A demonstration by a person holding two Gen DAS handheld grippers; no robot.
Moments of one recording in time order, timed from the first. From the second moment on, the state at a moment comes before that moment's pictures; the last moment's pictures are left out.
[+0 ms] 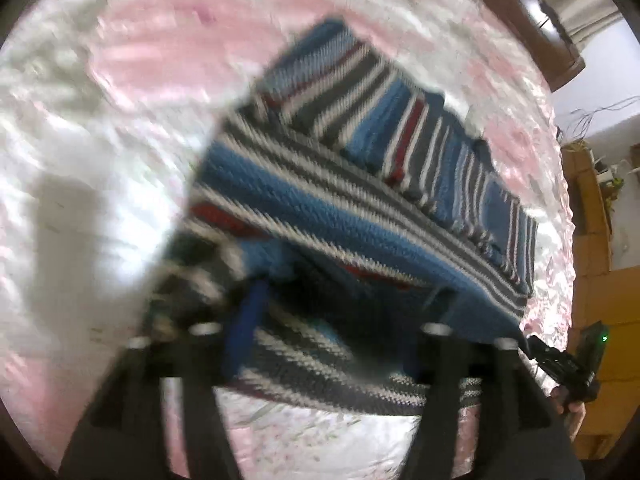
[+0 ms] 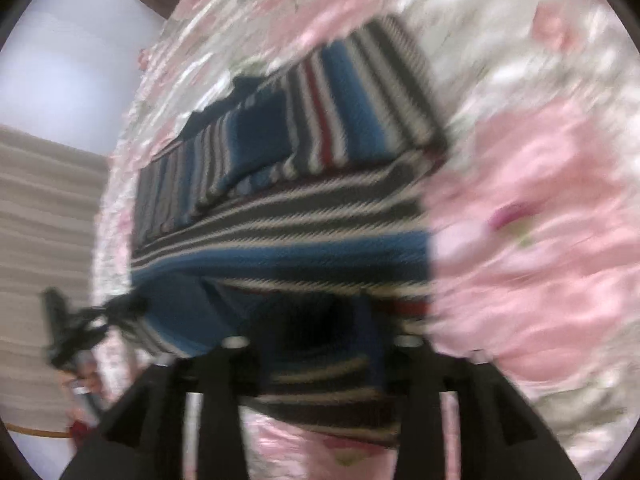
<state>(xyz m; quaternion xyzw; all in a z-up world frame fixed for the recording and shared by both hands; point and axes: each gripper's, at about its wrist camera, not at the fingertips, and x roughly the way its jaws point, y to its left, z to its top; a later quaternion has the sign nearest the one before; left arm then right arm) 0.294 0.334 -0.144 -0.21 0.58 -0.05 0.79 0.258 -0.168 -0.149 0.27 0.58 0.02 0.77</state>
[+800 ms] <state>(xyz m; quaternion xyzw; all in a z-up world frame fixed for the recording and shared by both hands) 0.352 0.282 -0.172 0.02 0.59 -0.14 0.80 0.290 -0.129 -0.157 0.14 0.61 0.11 0.77</state>
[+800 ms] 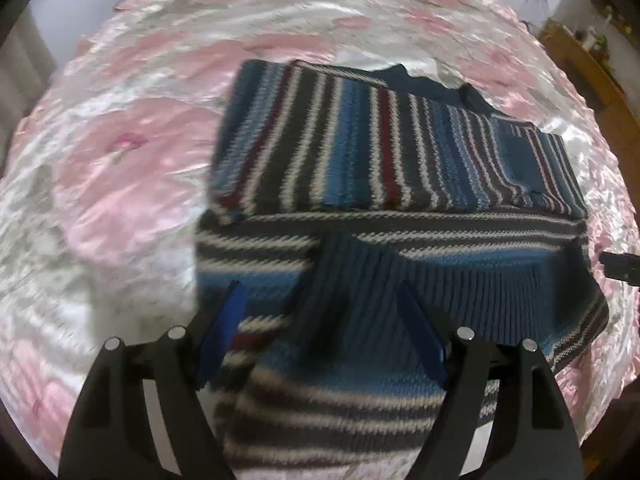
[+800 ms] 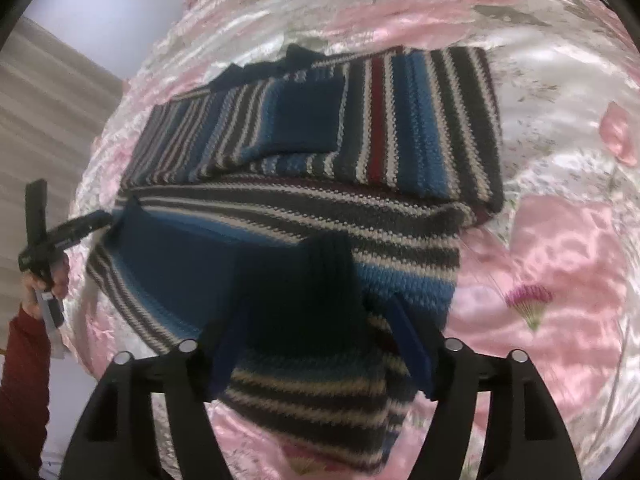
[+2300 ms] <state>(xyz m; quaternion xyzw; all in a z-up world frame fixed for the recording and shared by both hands) 0.487 0.223 -0.103 -0.01 0.45 -0.10 0.89 0.440 -0.158 -0.082 0.12 0.51 0.07 0.85</state>
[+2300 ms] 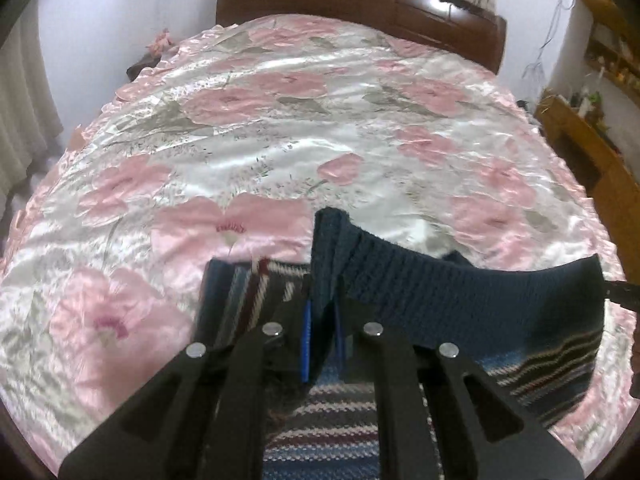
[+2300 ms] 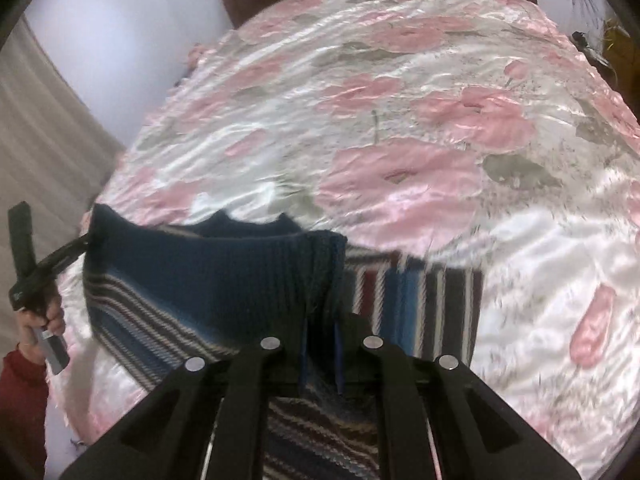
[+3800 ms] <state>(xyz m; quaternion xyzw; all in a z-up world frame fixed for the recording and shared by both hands) 0.351 0.247 -0.189 -0.01 0.58 -0.09 0.81 0.283 -0.184 -0.153 0.13 0.59 0.07 0.80</state>
